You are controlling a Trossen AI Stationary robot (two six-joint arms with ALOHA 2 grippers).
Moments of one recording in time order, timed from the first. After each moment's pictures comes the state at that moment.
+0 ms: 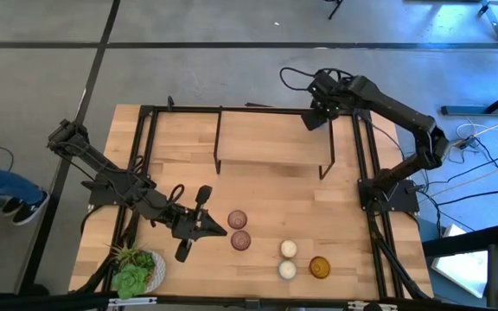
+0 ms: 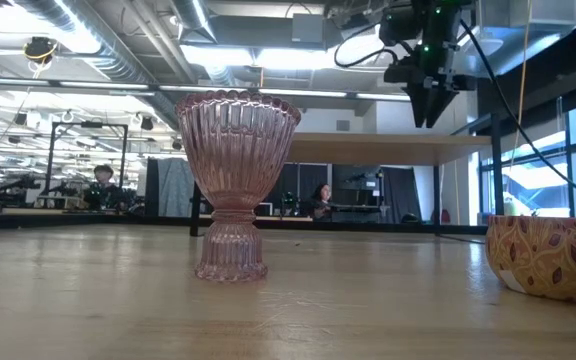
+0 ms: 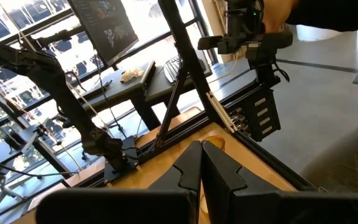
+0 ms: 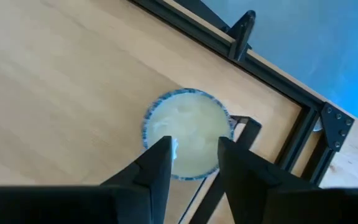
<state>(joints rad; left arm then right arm) -0.58 1.22 0.95 0.16 -0.32 0.36 -0.61 1.51 1.48 -1.26 0.25 0.38</state>
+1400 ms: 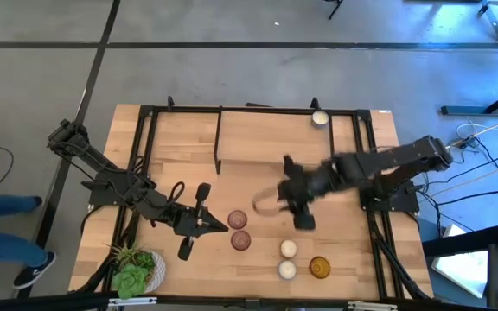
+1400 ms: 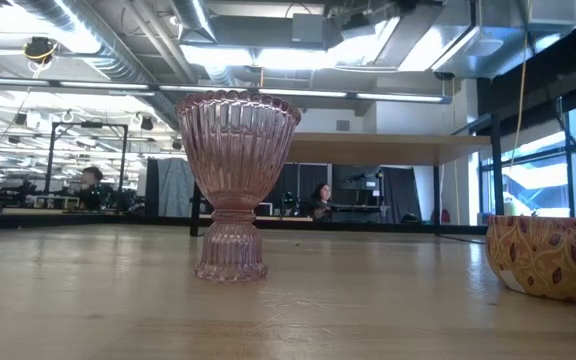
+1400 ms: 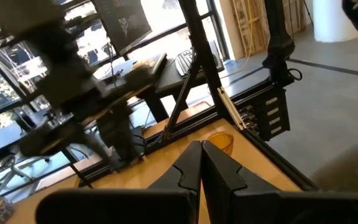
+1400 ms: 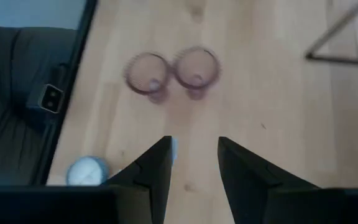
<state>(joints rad) -0.58 1.22 0.95 0.15 -0.38 0.30 0.34 1.51 1.48 -0.88 0.05 0.18</state>
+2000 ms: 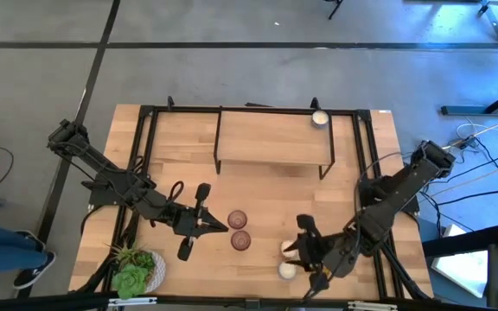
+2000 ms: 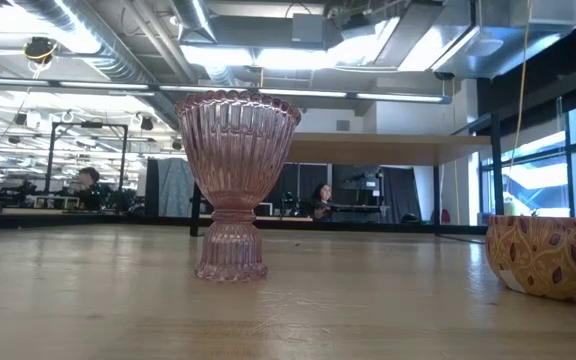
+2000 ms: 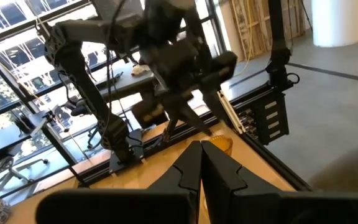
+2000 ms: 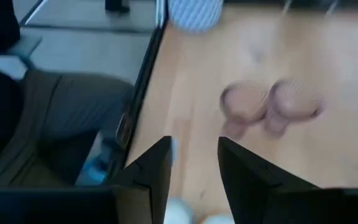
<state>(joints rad) -0.58 1.22 0.95 0.17 -0.38 0.30 0.78 1.55 1.26 -0.45 0.41 0.47</state>
